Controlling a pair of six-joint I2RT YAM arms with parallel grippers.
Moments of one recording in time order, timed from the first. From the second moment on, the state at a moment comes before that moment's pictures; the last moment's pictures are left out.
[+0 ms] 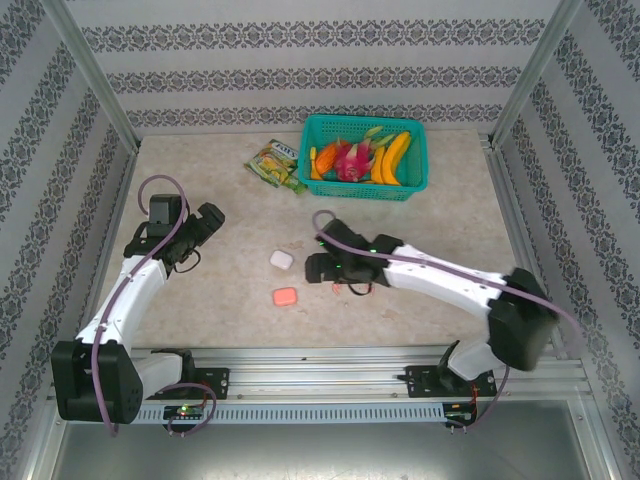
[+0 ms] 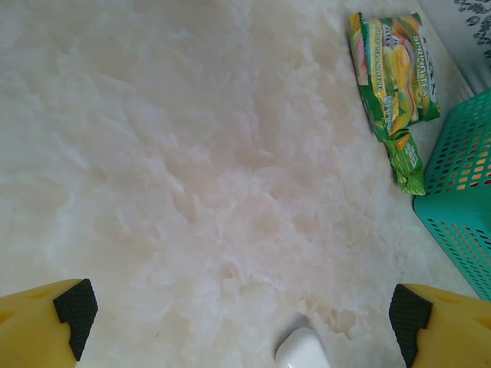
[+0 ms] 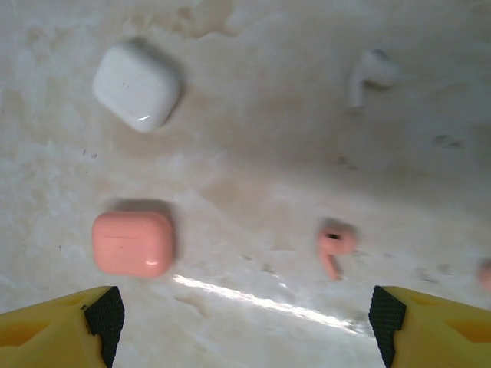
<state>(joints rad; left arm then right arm) 0.01 1.16 0.82 -0.48 0.09 -0.80 0.91 1.55 1.11 -0.66 0.06 0.81</state>
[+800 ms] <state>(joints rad) 0.12 1.25 0.84 -0.50 0.15 -0.84 1.10 2.09 1.60 -0.87 0.14 0.92</state>
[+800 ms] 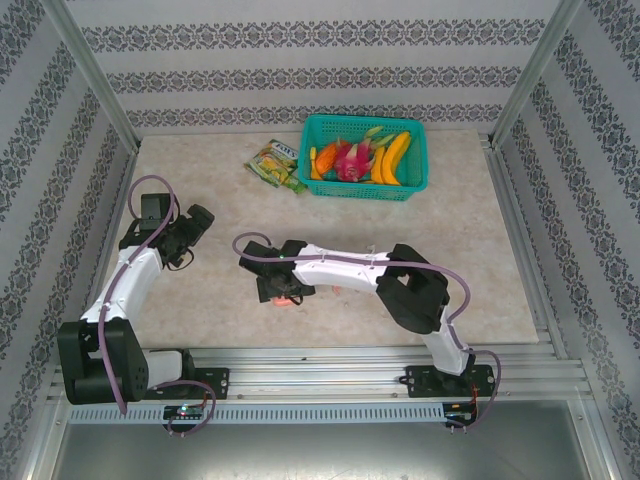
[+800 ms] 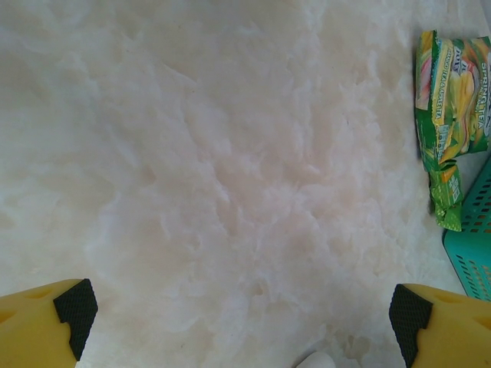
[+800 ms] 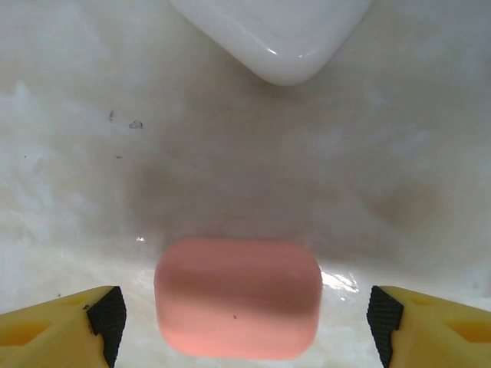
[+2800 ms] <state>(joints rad) 0.09 1.26 0.60 -0.18 0.36 -0.89 0.91 2.01 1.57 -0.77 0.12 1.00</state>
